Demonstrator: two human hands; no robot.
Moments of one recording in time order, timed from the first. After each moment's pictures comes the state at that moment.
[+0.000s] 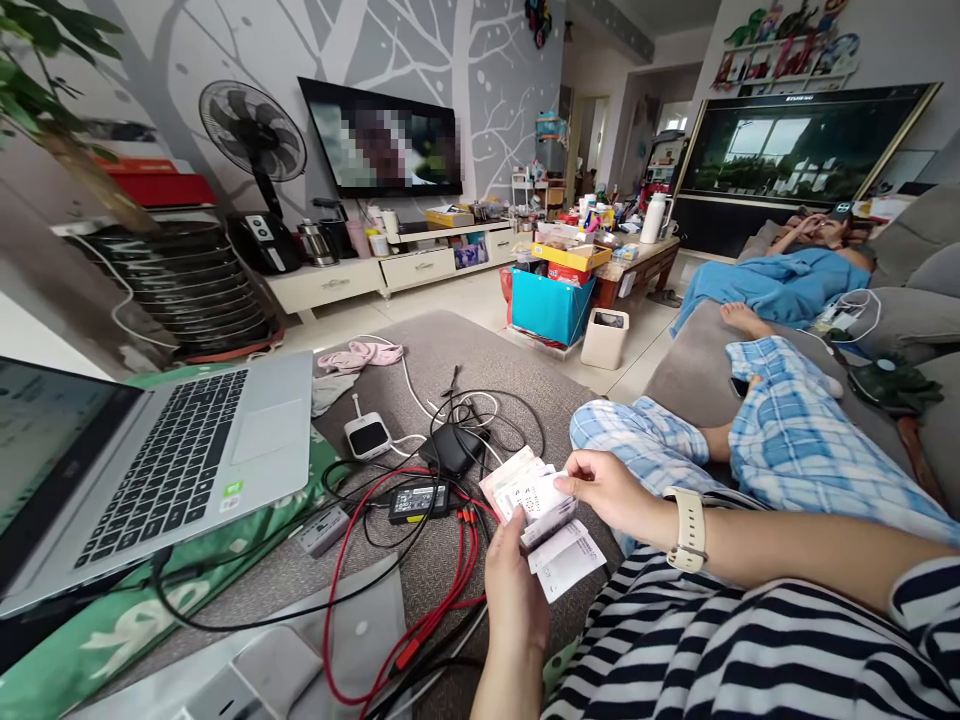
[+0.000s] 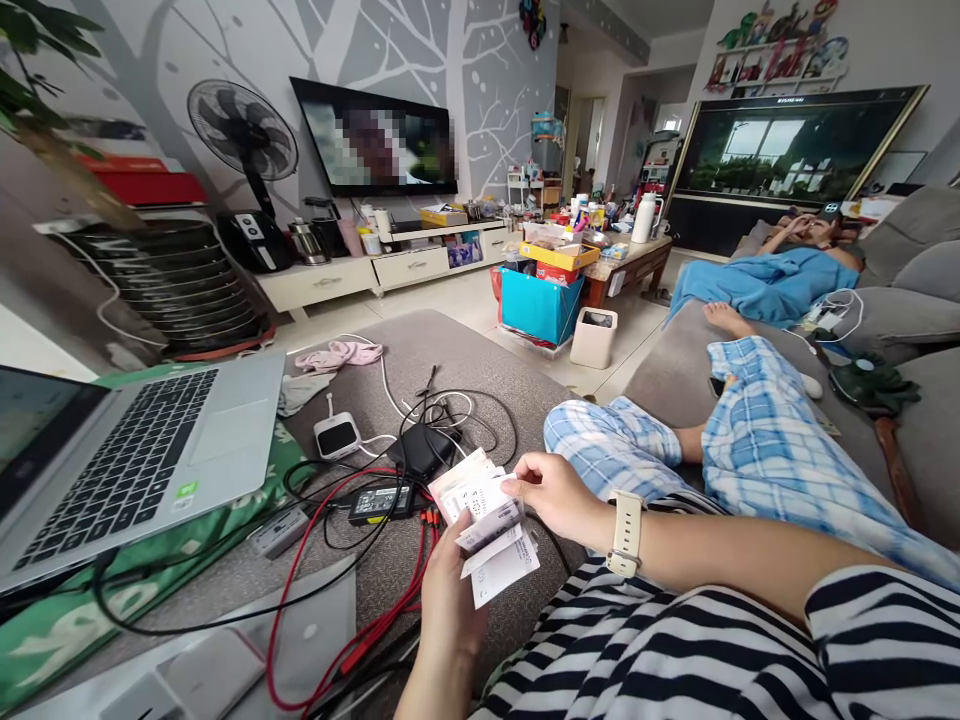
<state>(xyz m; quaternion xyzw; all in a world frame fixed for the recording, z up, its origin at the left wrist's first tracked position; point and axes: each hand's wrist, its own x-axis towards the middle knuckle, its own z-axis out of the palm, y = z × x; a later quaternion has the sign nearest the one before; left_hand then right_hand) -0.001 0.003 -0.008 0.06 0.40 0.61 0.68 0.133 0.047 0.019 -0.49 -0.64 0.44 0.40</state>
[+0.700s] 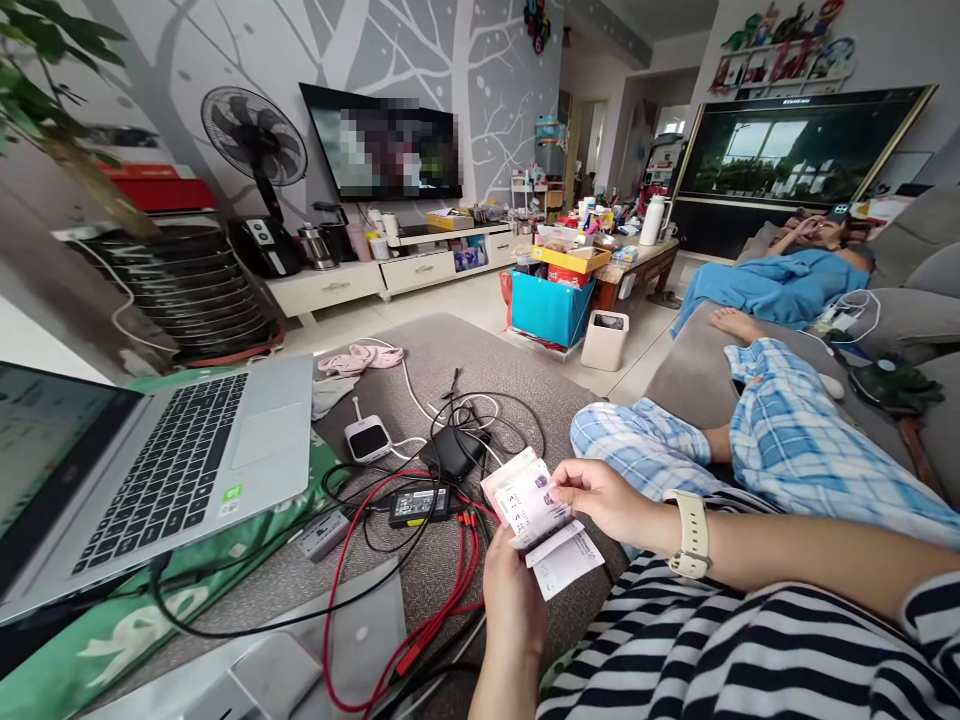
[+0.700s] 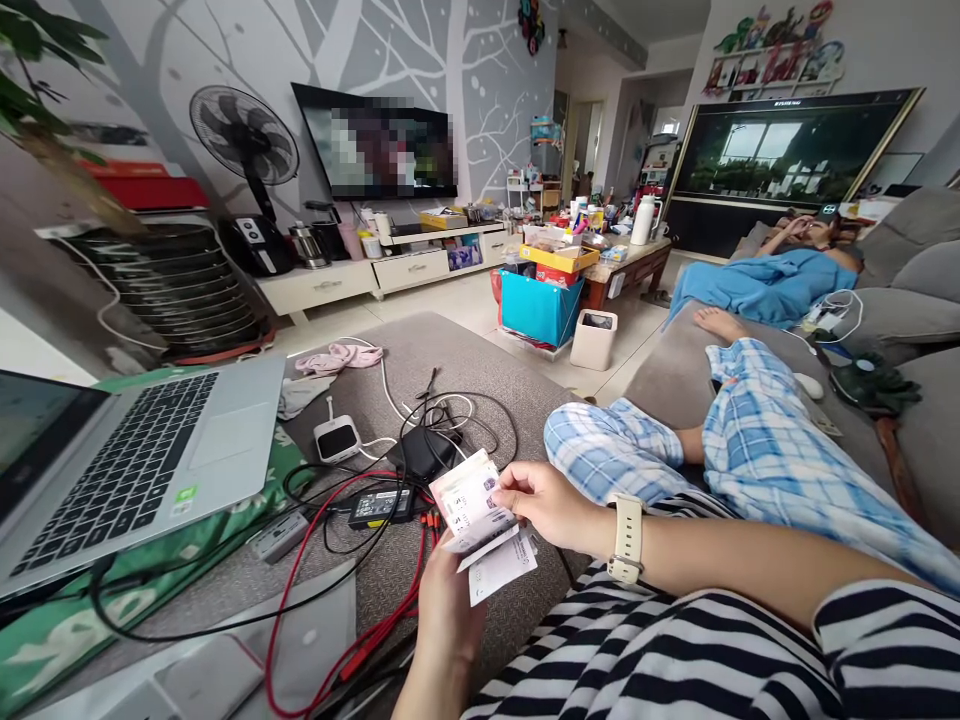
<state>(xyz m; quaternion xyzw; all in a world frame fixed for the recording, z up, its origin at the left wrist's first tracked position) -0.002 -0.001 0.000 0.12 0.38 0.63 0.67 0.125 0.041 0.027 -0.41 -0.62 0.55 0.37</state>
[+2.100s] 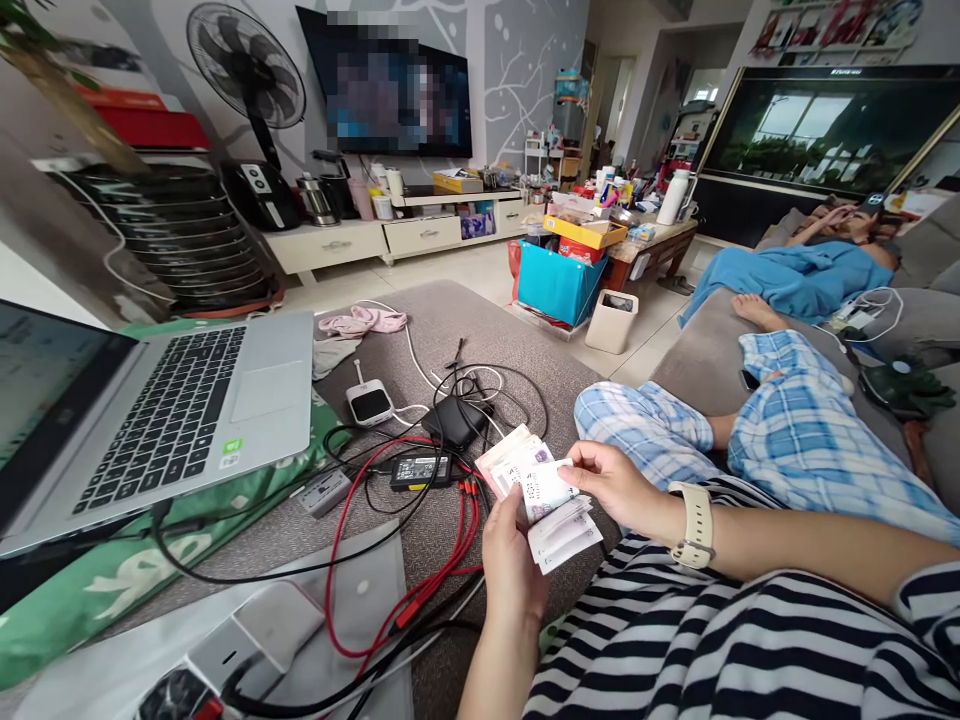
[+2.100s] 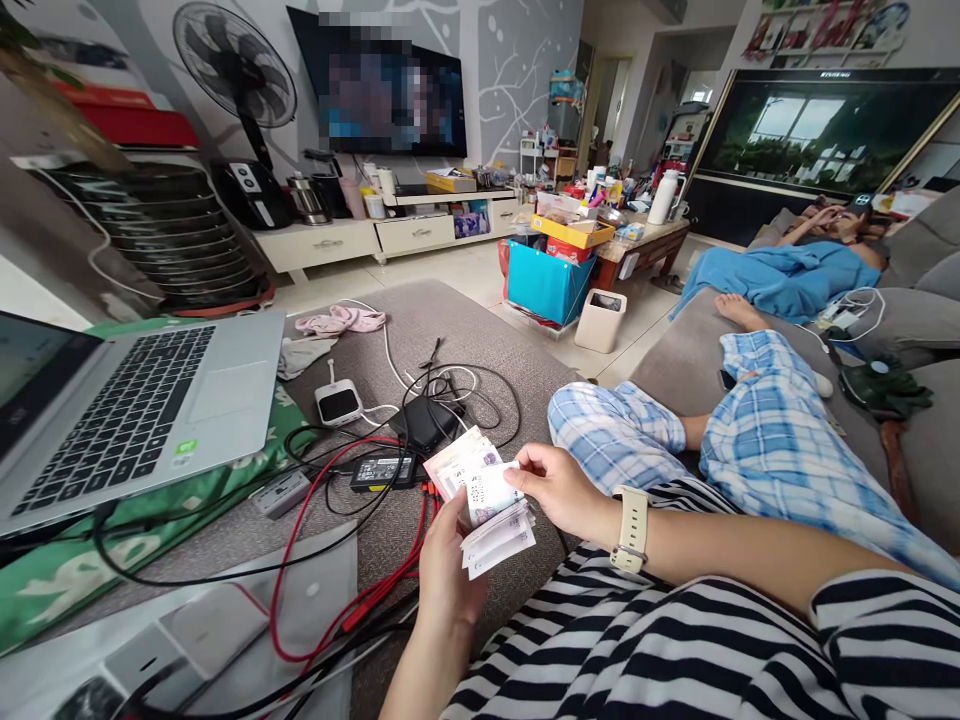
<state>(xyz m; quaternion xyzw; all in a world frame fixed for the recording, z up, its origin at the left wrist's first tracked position) -0.004 0.005 -0.010 0.04 0.38 0.64 0.67 0.130 0.040 0.011 -0.44 -0.62 0.51 0.40</state>
